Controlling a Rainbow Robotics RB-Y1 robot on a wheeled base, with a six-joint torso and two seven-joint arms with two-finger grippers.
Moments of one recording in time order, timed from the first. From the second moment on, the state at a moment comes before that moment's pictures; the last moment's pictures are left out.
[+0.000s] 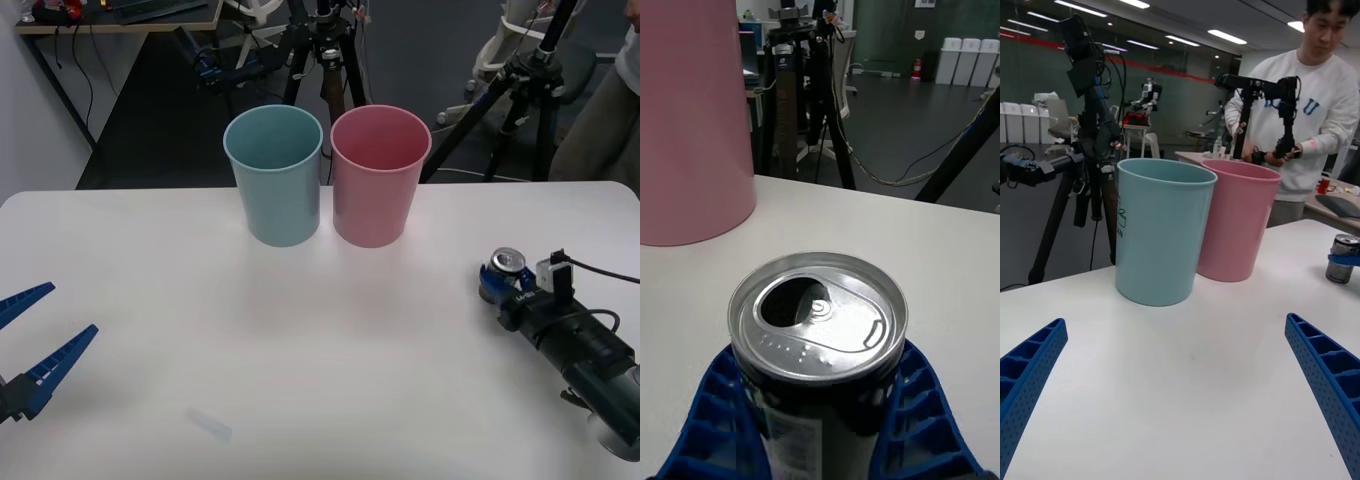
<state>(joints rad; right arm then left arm) -0.08 -0.36 -0.11 -1.17 1.01 -0.54 0.39 0.35 0.40 0.52 -1.66 -0.96 -1.22 0.00</state>
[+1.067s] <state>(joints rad) 0.10 -0.36 -0.14 -1.52 0.97 -0.65 0.35 0.35 0.40 0.52 -1.66 -0.96 -1.22 0.00</state>
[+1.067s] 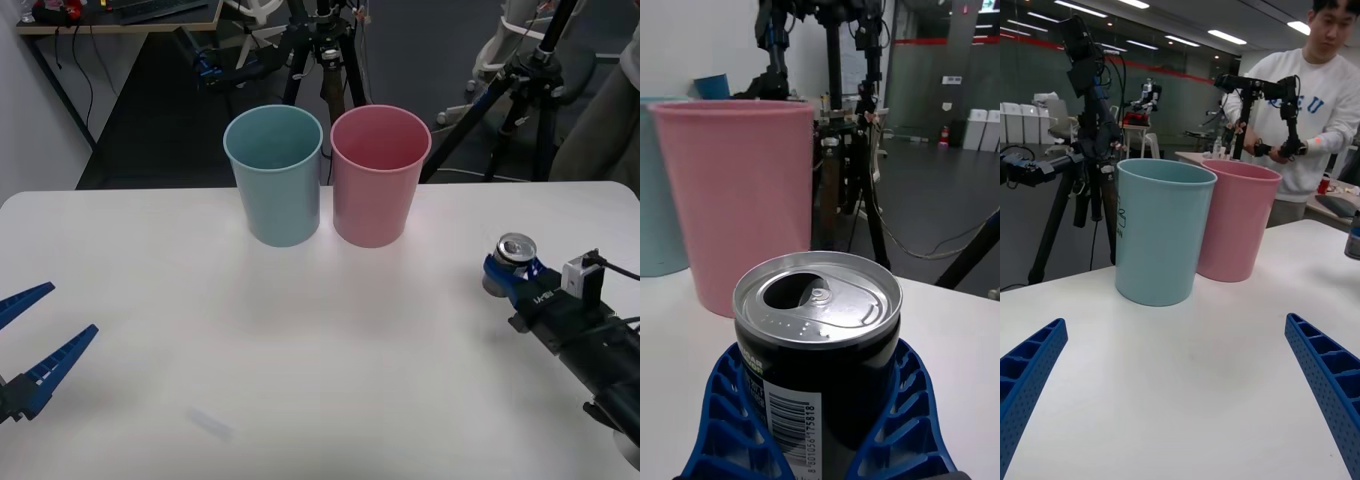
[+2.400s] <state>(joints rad) -0.10 -0.37 0.13 -2.01 1.09 -0.41 -0.10 0.35 0.40 0.52 -1.66 -0.96 -1.22 0.00</state>
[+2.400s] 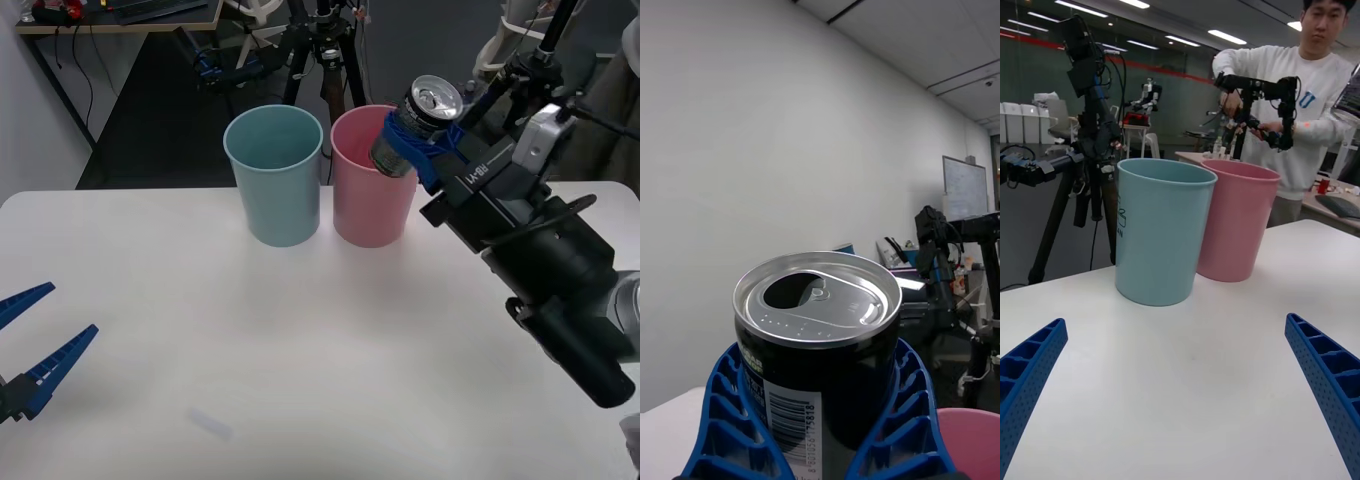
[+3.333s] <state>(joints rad) -0.66 -0.22 0.41 -1.42 1.19 0.00 -0.08 0.35 0.40 0.52 -1.66 -0.96 -1.22 0.00</state>
